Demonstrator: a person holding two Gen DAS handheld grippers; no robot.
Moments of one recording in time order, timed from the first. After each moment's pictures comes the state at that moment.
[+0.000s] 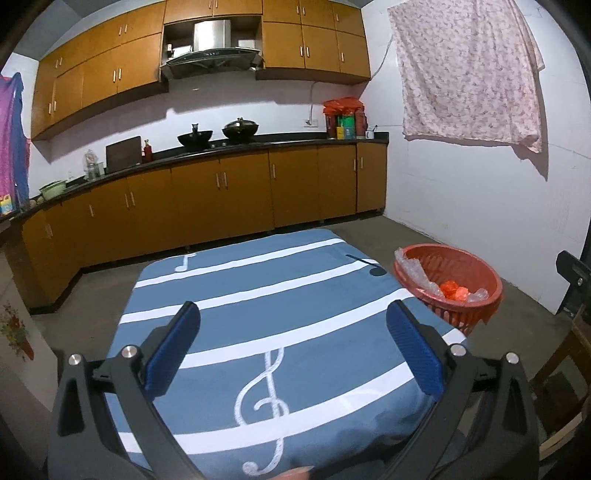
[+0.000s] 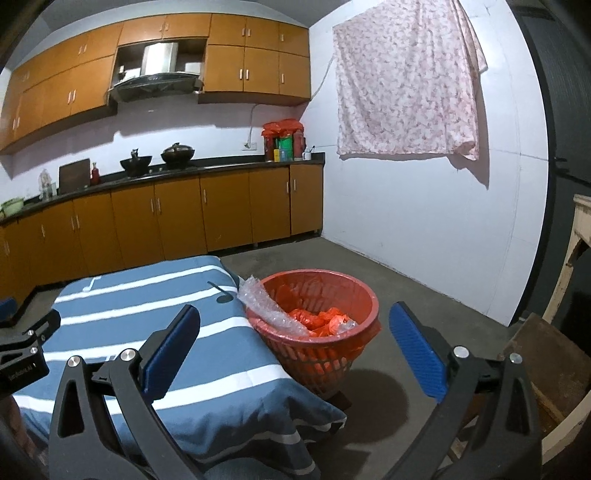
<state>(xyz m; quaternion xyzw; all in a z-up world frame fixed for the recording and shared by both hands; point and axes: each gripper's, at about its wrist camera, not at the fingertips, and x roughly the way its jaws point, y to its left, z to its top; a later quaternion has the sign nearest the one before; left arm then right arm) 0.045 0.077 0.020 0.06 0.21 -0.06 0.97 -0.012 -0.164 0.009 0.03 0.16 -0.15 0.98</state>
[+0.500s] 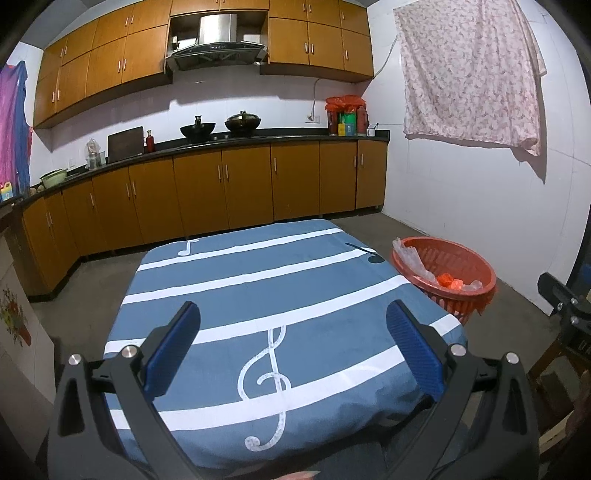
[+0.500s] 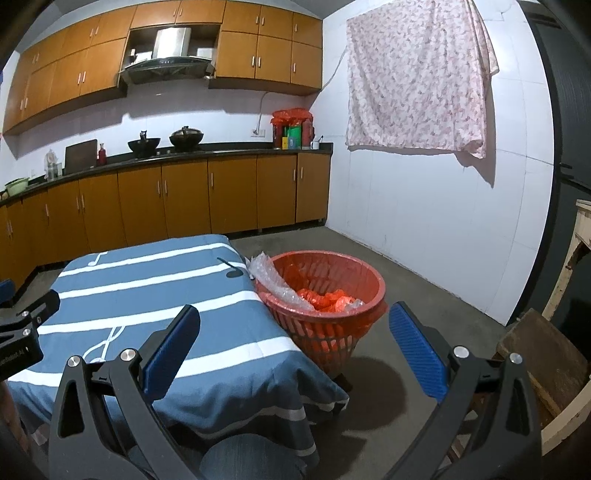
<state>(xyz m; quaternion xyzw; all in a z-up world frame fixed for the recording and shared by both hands) 0.024 0.091 0.010 0.04 0.22 -0.07 0.97 -0.024 -0.139 -0.011 0.02 0.18 -0.14 0.97</state>
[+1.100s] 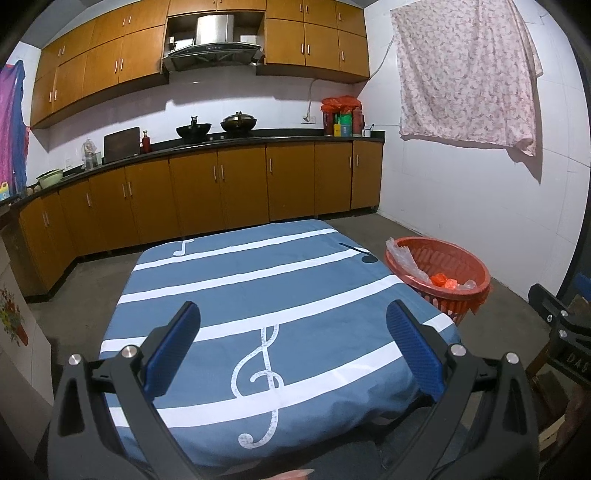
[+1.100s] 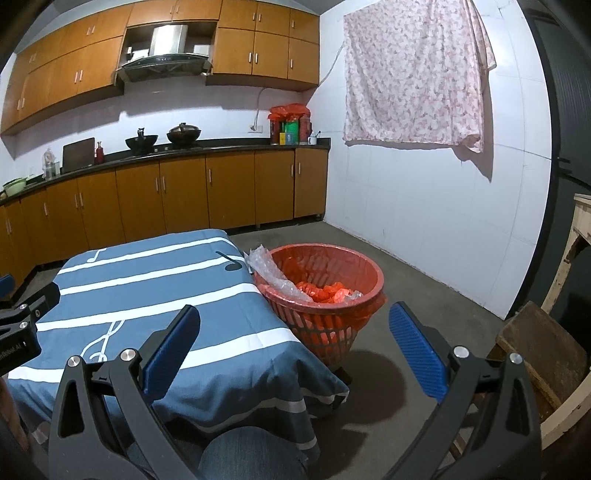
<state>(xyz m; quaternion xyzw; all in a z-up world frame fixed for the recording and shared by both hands) 0.020 0.085 0.010 0.04 0.22 -0.08 0.97 -0.028 -0.139 -0.014 0.03 0.19 -0.15 0.97</state>
